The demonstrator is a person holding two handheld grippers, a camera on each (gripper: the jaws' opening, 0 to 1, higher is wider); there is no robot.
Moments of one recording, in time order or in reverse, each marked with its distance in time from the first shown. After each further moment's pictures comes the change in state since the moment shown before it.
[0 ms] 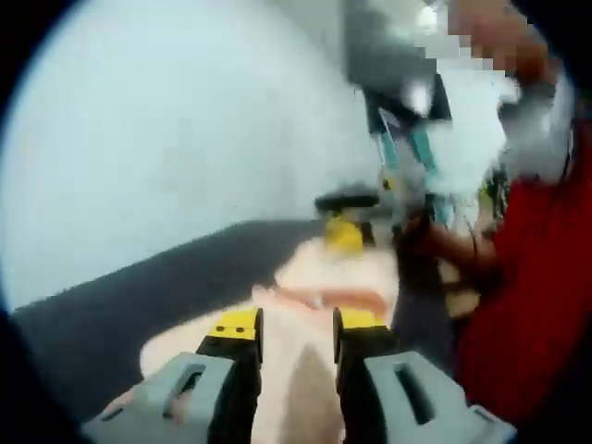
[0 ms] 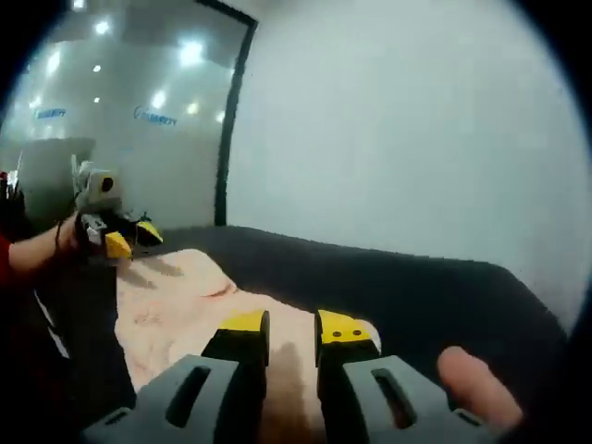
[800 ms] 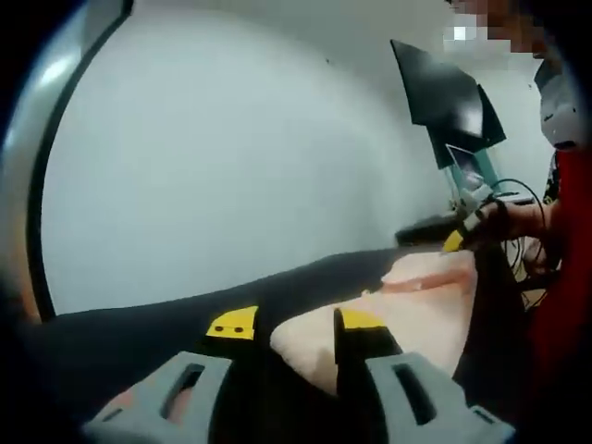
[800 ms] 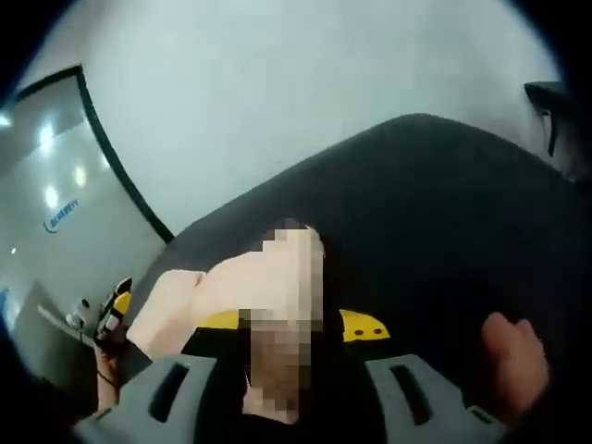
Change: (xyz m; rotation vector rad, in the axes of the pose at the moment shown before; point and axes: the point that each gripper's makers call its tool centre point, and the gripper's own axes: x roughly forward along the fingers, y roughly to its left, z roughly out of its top) left arm -0.065 0.081 -0.020 0.176 -0.119 0.348; right arm -0.057 -0.009 -0.059 0.538 0.345 -0.282
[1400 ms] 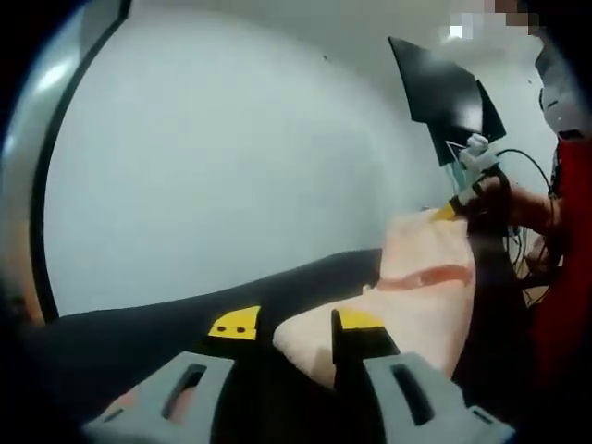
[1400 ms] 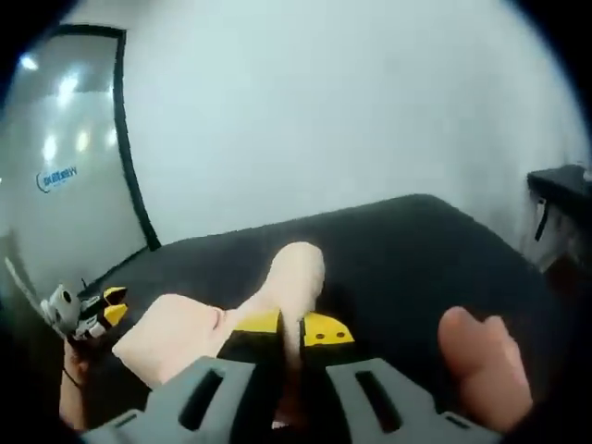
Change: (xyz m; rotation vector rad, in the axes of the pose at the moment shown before) left arm -0.001 0.003 0.000 0.002 -0.001 0.015; right arm -0.018 0.079 0.074 -0.271 -0.271 -0.104
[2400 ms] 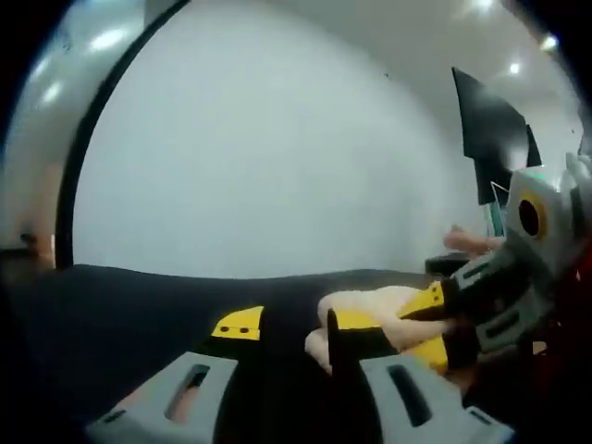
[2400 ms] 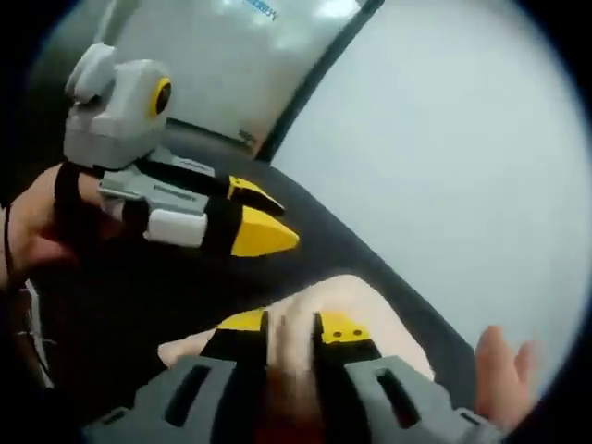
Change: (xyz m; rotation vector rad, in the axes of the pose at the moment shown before) left arm -0.011 0.044 -0.009 -0.221 -0.024 0.157; right arm 0.105 0.277 -0.093 -0.839 -0.018 0.320
